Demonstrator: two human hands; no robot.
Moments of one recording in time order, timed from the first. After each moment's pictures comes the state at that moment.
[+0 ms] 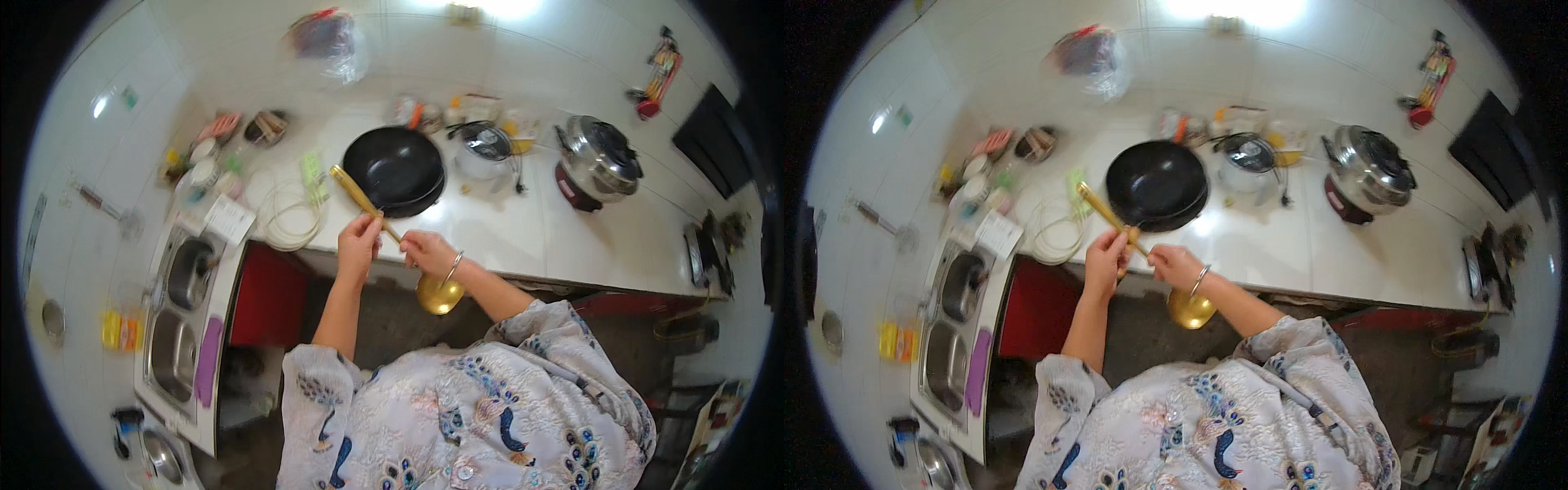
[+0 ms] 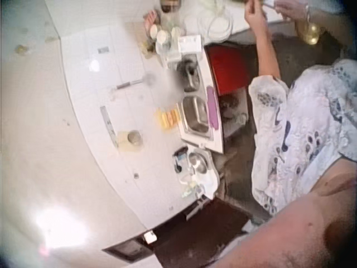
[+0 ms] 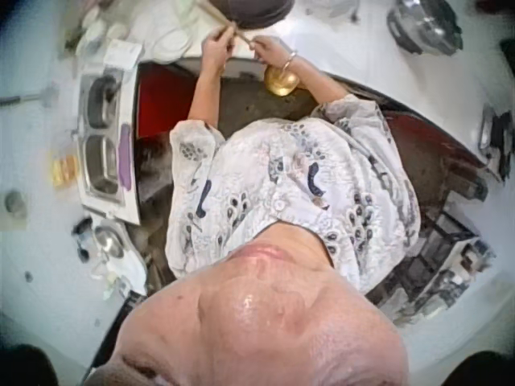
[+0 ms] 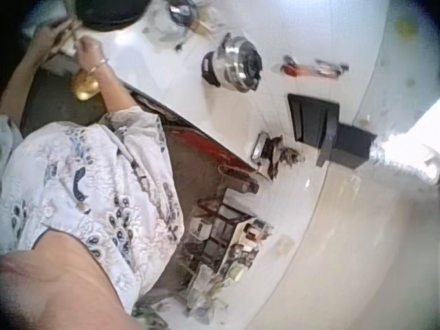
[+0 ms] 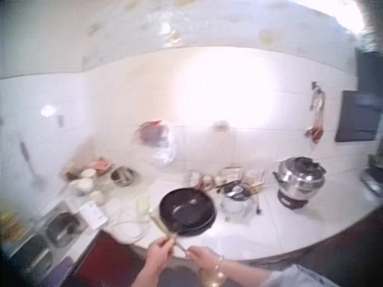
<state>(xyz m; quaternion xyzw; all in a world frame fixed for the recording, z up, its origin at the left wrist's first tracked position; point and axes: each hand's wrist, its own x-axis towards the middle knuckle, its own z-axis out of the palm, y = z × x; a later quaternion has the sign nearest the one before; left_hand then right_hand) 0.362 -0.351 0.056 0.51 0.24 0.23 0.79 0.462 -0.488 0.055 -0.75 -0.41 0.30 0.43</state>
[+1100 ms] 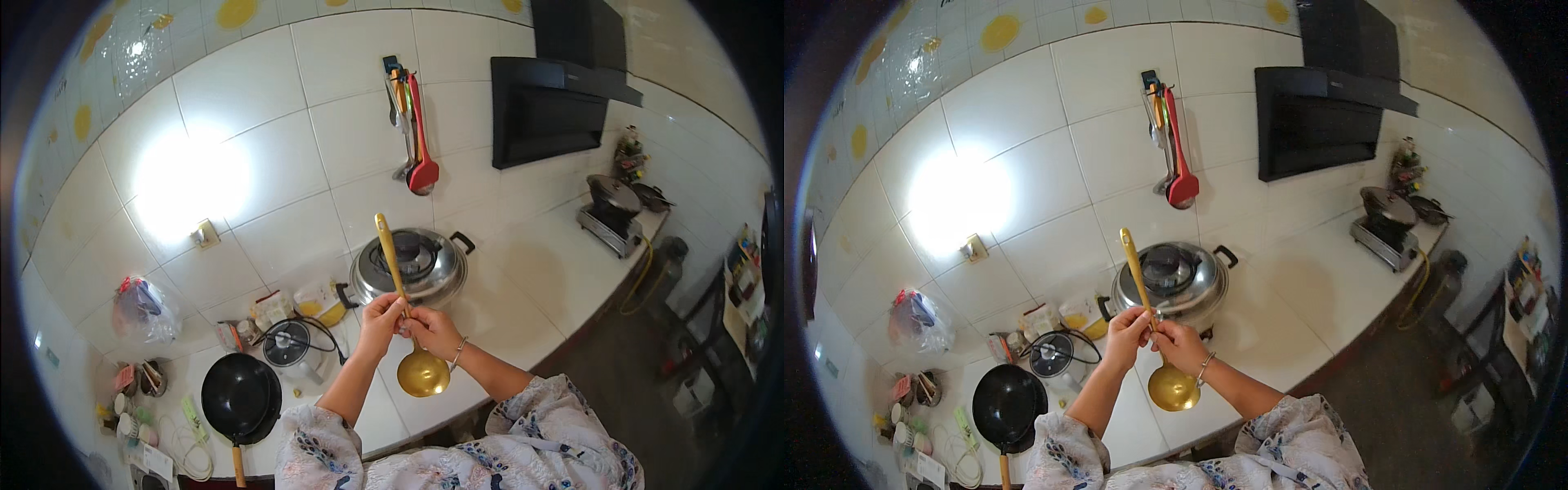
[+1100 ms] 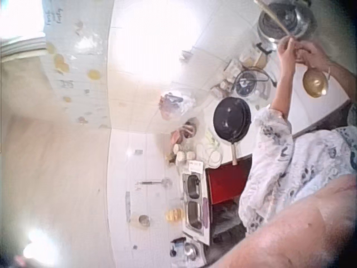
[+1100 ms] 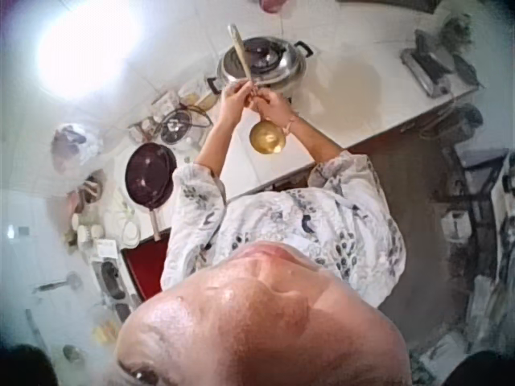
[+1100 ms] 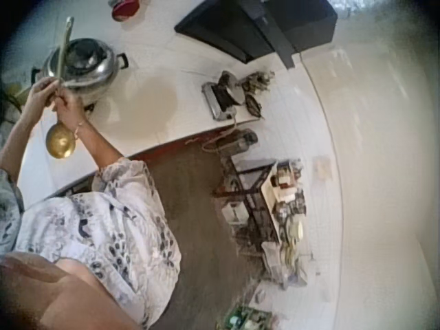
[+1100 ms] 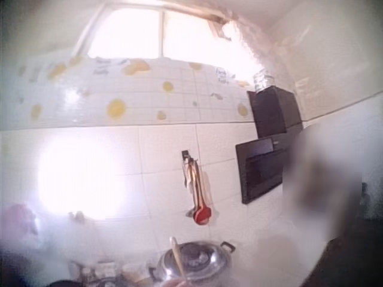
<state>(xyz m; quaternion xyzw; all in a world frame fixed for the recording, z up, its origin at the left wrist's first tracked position) 0.667 -0.582 0.138 0.59 -0.10 0.03 0.80 0.662 -0.727 0.128 -0.75 -0.24 0.02 0.62</state>
